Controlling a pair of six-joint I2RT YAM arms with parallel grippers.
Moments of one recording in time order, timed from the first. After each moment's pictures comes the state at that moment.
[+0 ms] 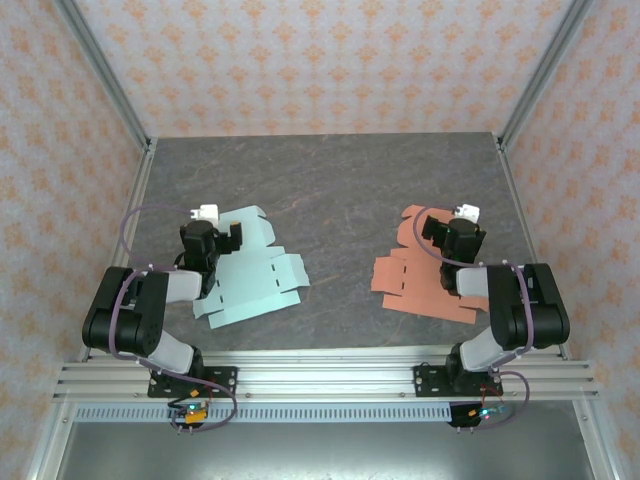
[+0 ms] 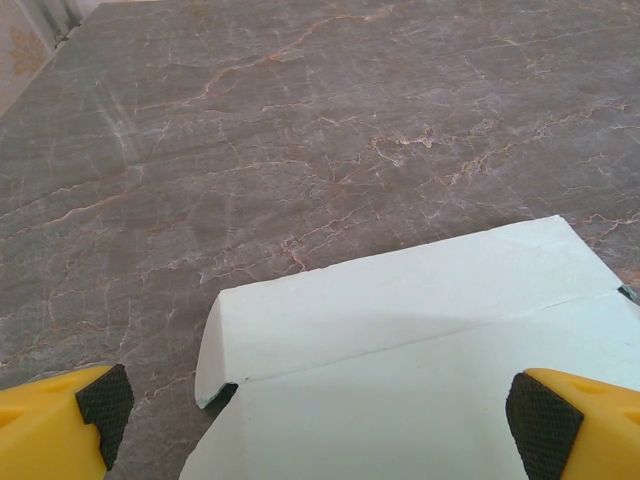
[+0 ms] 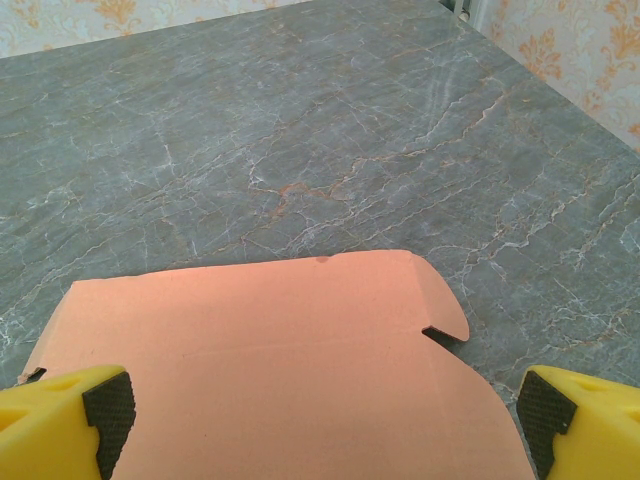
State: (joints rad) left arm -0.04 1.51 0.41 0.62 -0.21 -0.05; right arm 0.02 1.53 0.42 0.66 0.25 0.18
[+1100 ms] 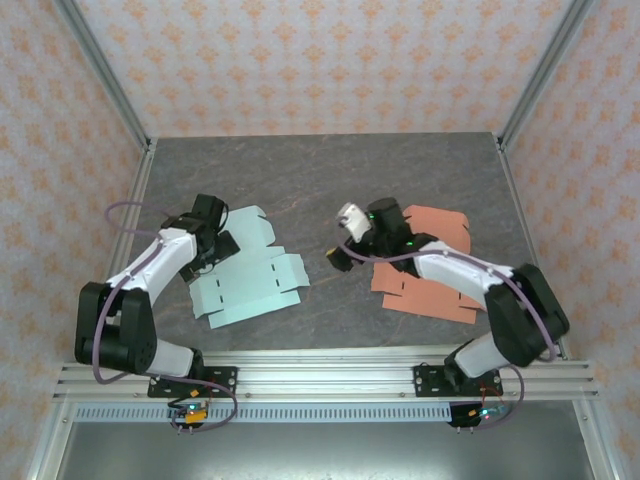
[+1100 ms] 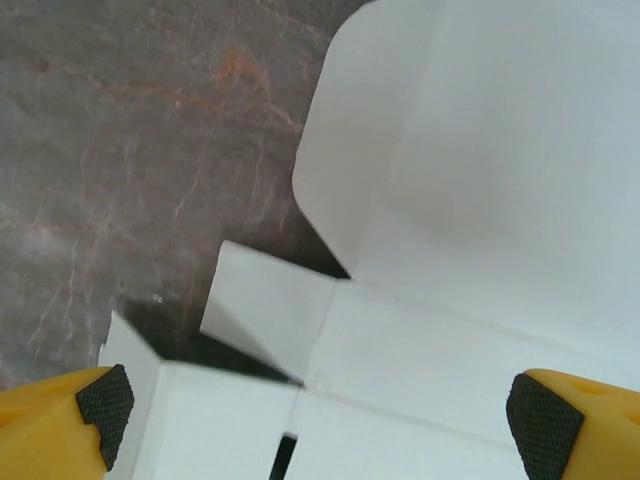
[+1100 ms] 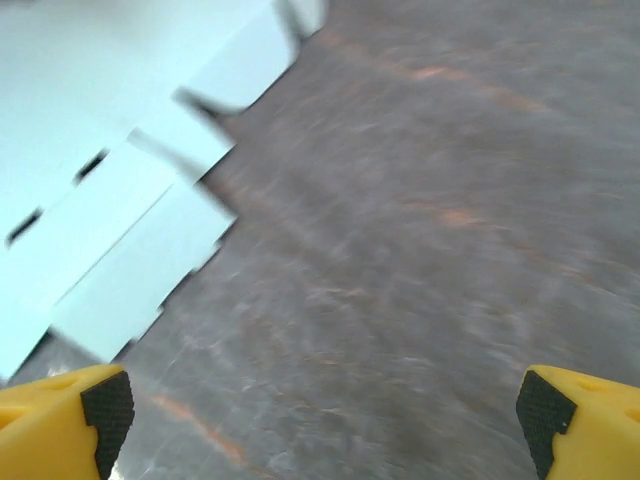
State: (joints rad) left arm -0.10 1.40 0.91 -0.83 -0.19 -0.78; right arm 0.60 1.51 0.87 -0.11 -0.29 -0.31
